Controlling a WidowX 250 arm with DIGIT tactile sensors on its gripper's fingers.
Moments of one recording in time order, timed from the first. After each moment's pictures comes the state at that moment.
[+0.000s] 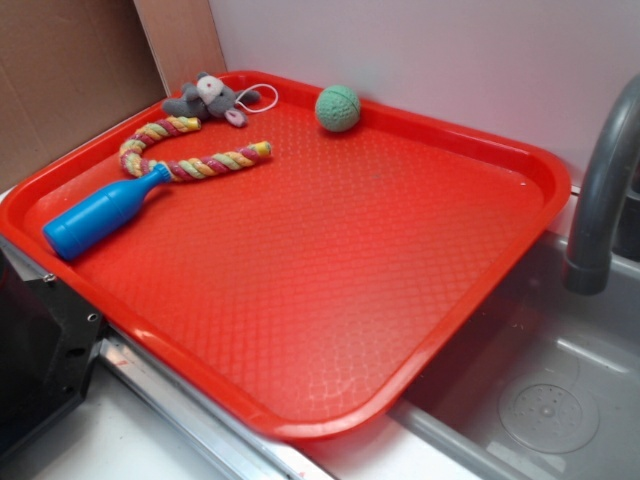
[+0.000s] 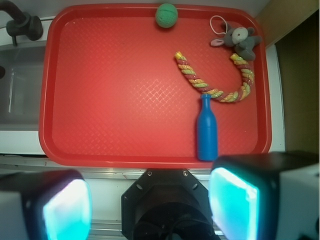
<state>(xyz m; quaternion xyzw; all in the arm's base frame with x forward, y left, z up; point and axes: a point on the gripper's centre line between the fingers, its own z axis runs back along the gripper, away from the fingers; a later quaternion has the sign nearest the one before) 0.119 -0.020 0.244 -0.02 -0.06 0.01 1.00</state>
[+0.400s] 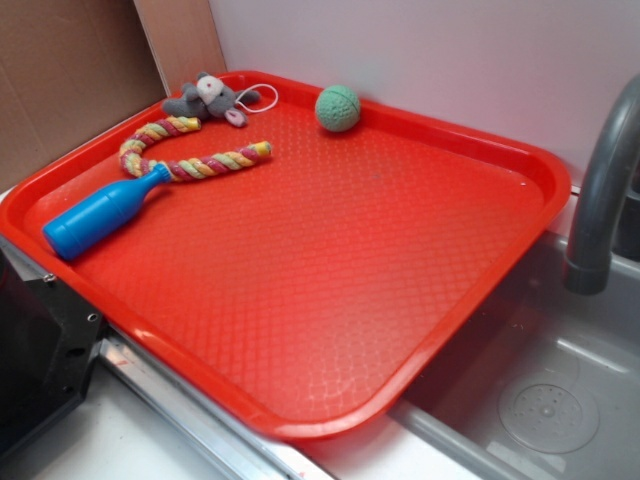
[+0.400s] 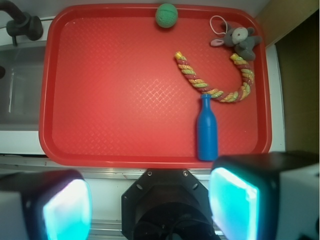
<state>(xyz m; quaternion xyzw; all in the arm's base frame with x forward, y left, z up) 0.117 -0.020 0.240 -0.02 -0.05 0.01 1.00</state>
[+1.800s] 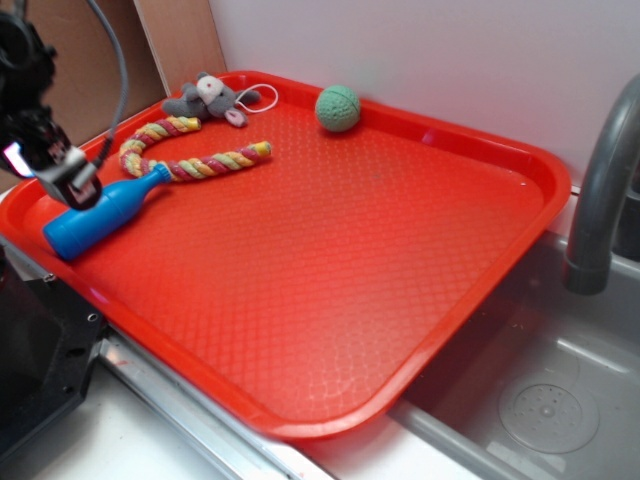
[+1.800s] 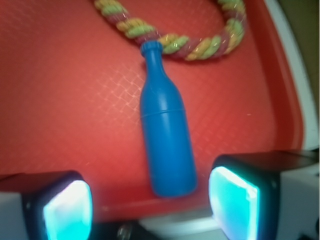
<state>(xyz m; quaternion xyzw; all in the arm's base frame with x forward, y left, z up) 0.115 0.062 0.071 0.01 -0.08 0.08 0.99</state>
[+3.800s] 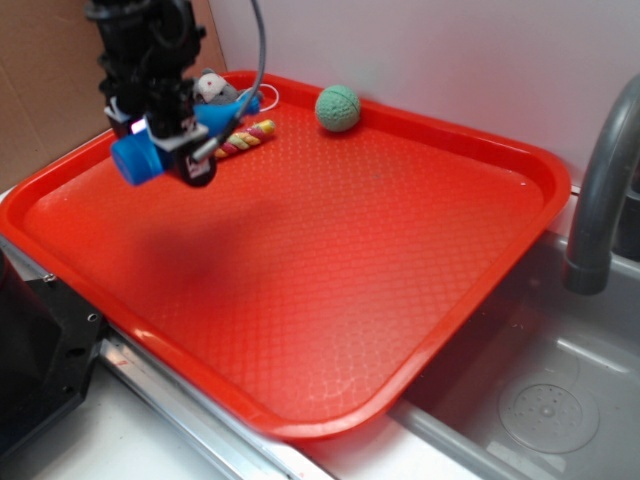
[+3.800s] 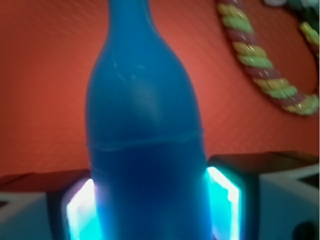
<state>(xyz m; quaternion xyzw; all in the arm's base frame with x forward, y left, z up) 0.182 -0.010 0.099 -0.03 0.00 -0.01 1.00</state>
